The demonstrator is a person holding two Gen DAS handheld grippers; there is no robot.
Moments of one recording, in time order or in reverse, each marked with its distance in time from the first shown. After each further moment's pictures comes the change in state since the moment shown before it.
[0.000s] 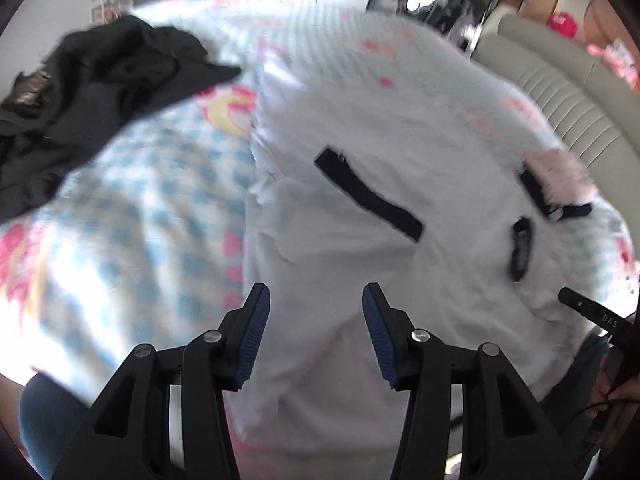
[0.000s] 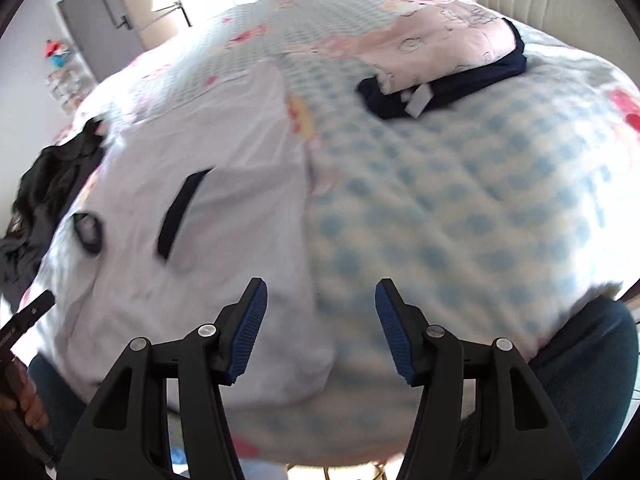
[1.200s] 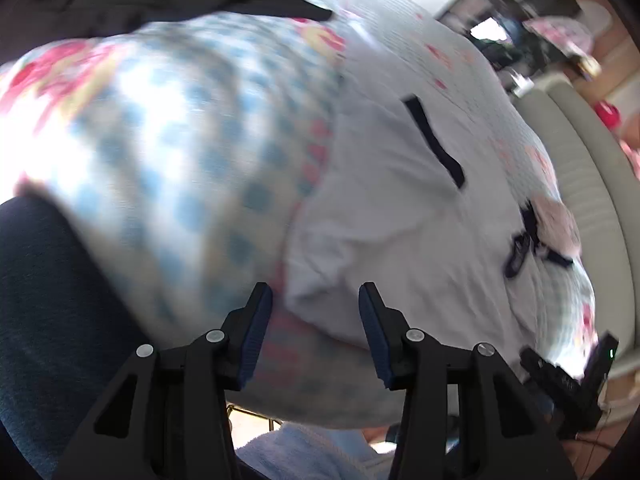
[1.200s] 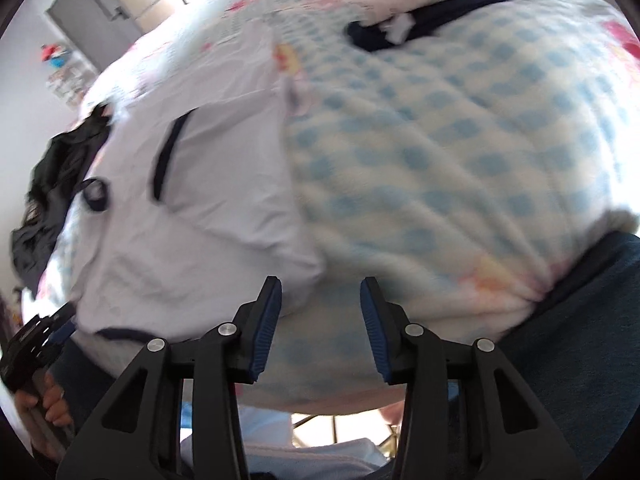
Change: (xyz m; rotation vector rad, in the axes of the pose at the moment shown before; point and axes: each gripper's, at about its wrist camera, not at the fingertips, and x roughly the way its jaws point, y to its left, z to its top) left arm -0.039 0.055 -0.073 -0.328 -0.013 -0.100; right arm -0.006 -0.023 -0.043 0.043 0.132 0.172
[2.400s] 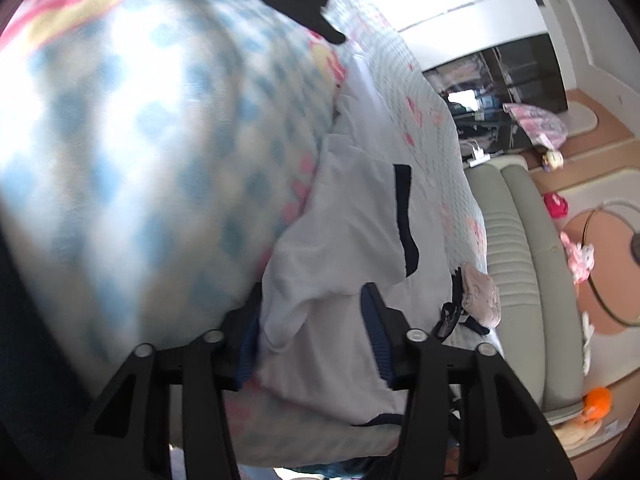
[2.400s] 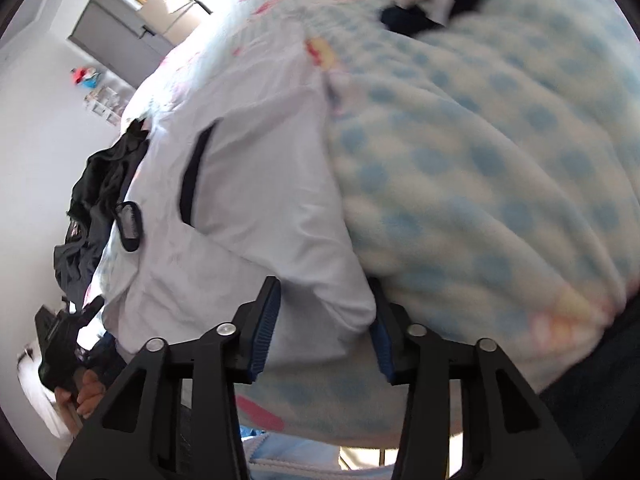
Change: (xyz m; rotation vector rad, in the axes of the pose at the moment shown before) left arm 0.023 0.034 0.022 -0.262 -0.073 -0.322; right arm 0.030 -0.002 0.023 0.063 -0.032 0.183
